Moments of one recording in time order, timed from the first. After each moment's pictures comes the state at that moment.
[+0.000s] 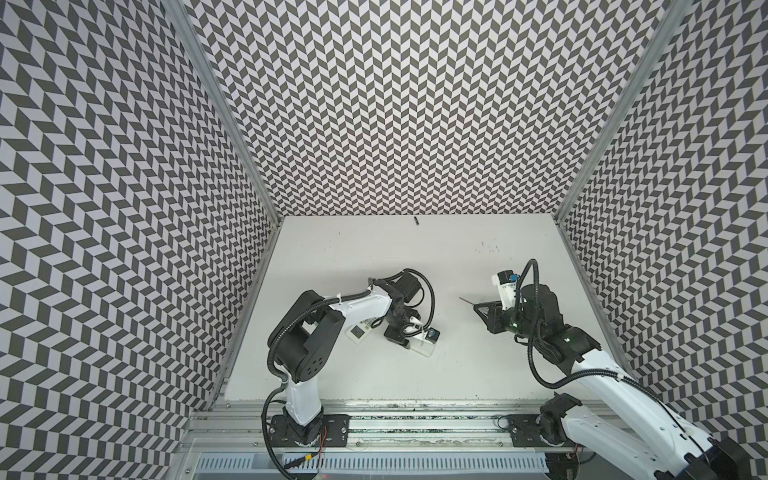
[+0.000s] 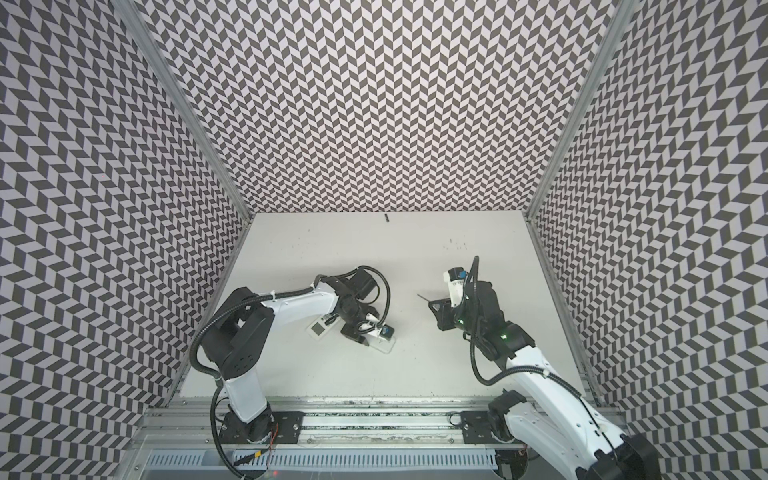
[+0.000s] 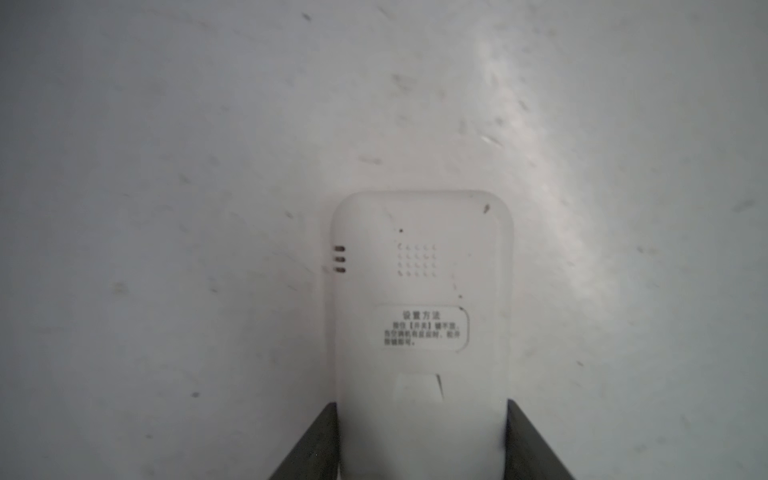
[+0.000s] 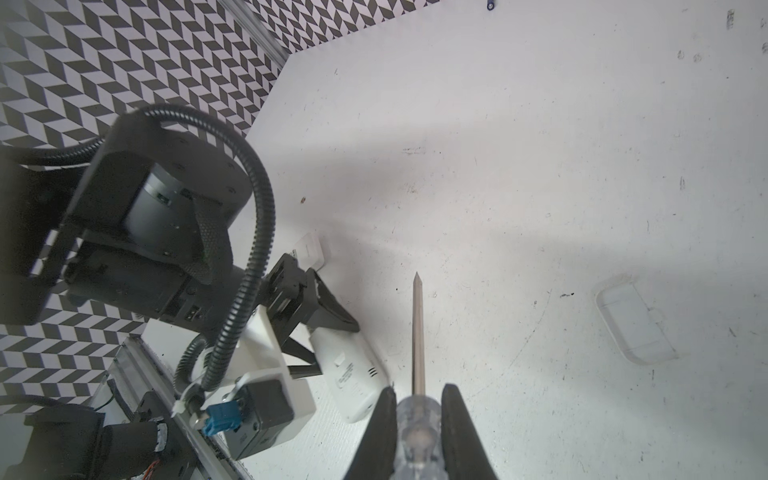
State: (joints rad) left arm -0.73 1.86 1.16 -0.59 0.30 1.29; right arm 0.42 0.89 0.60 -0.31 -0.28 0.38
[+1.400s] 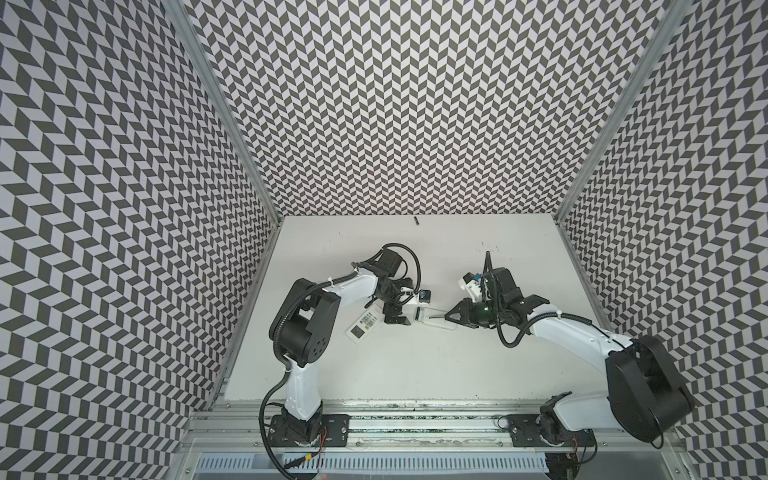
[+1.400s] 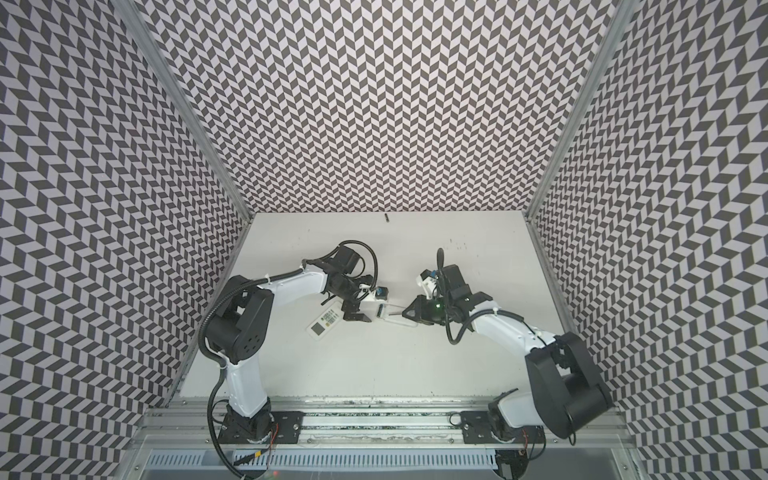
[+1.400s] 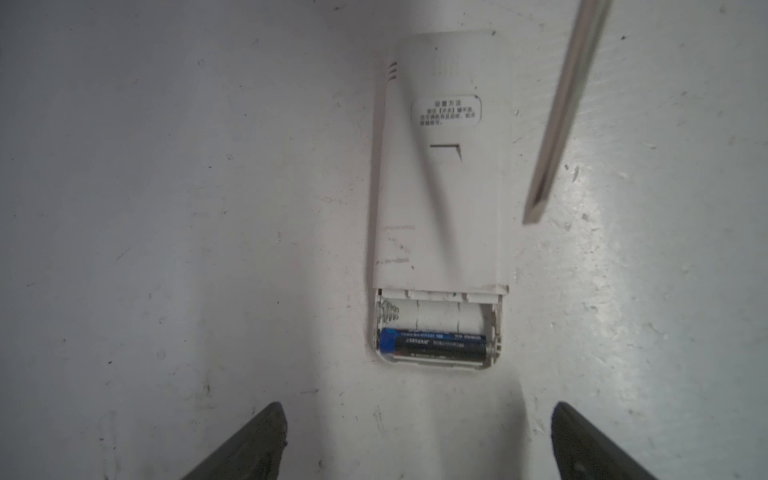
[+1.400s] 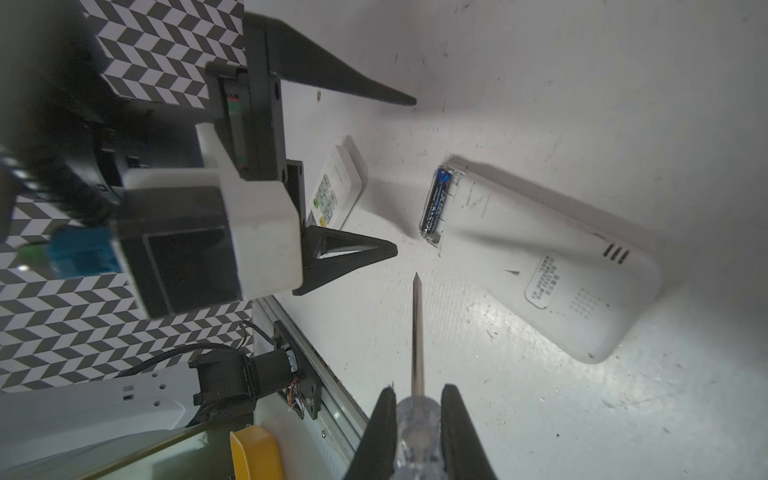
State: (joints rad) left arm -0.53 1.93 1.27 -0.55 0.47 1.21; right arm 0.46 1.42 0.77 -0.25 -0.65 0.62
